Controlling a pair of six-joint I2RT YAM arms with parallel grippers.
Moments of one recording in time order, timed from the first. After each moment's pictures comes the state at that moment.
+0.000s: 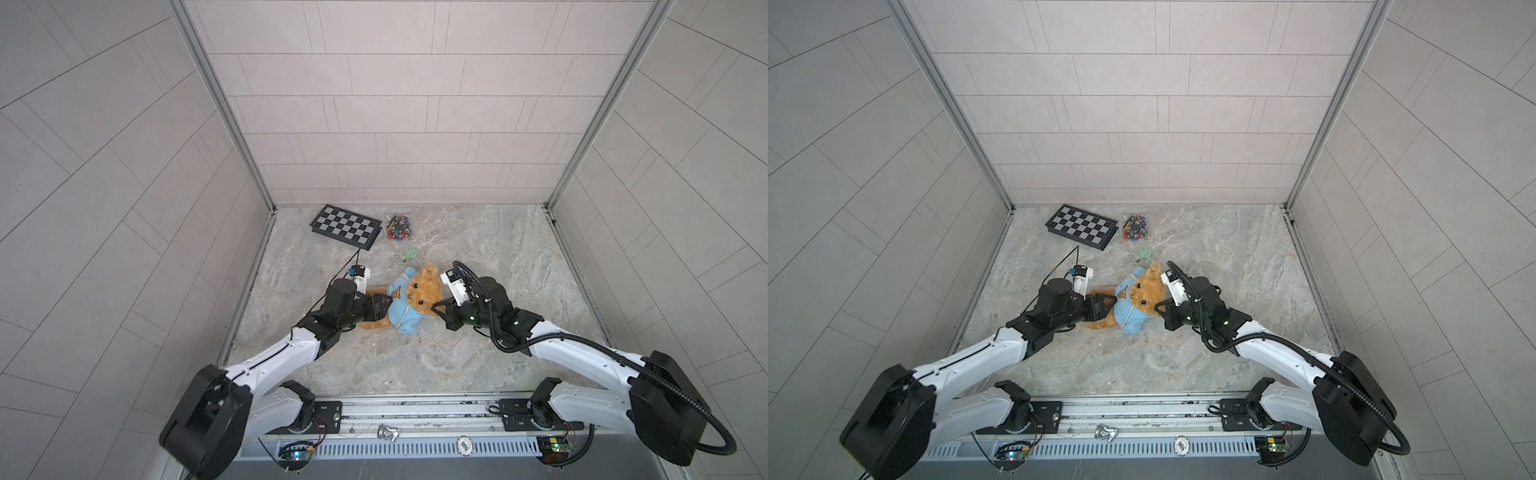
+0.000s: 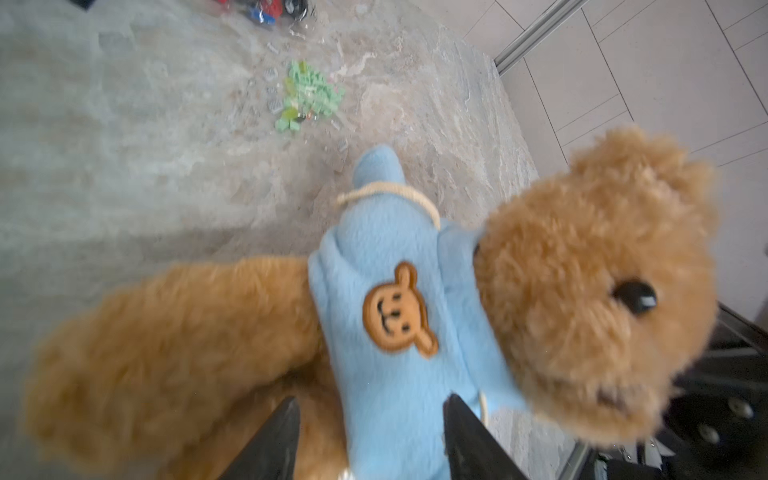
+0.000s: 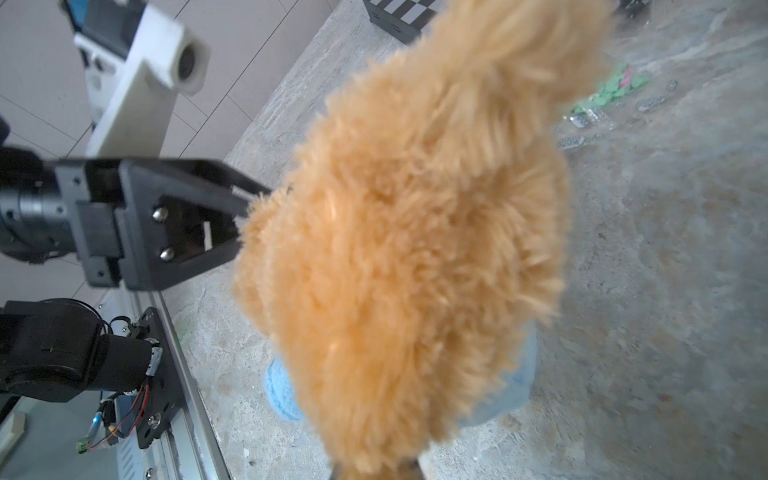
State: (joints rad) left arm -0.53 1.05 0.39 0.11 0.27 -0.63; right arm 0.63 1.16 0.55 0.06 -0.32 0.41
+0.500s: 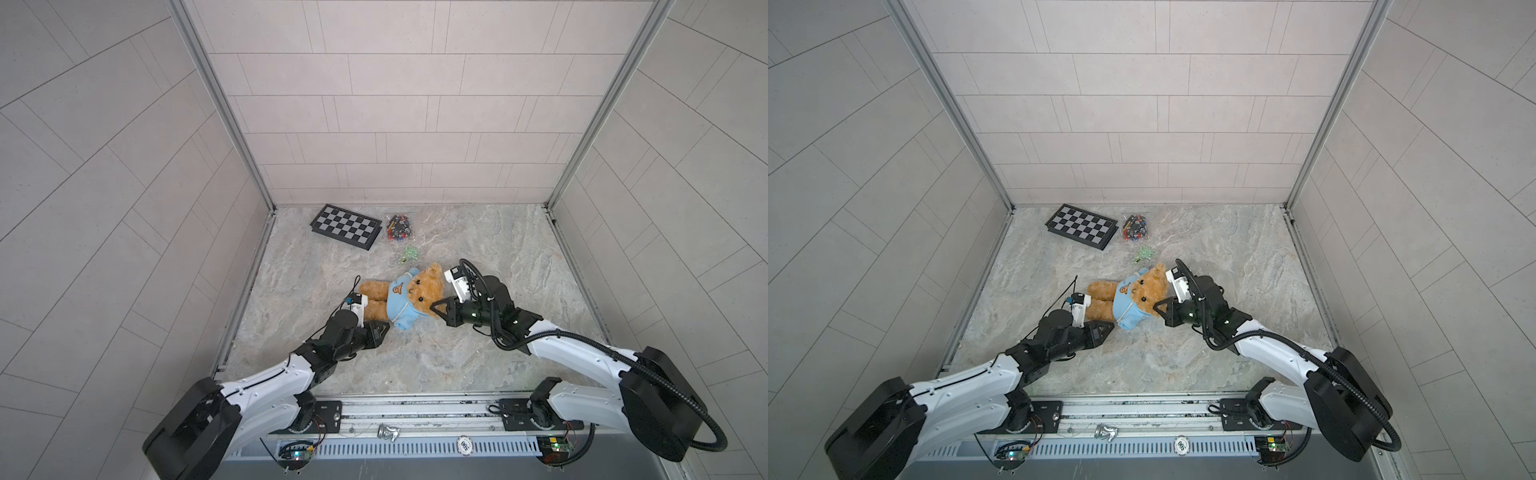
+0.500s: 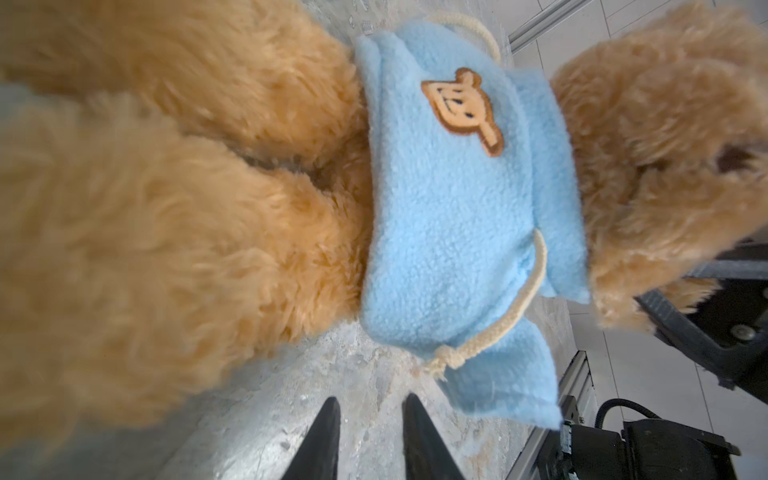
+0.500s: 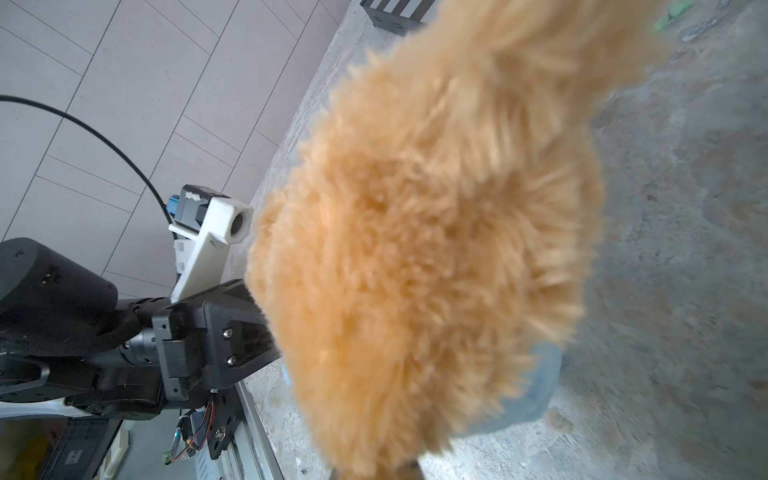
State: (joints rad) left arm -0.66 1.05 0.19 0.30 0.19 -0.84; right arm 0.59 1.19 0.52 0.16 -0.43 0.57
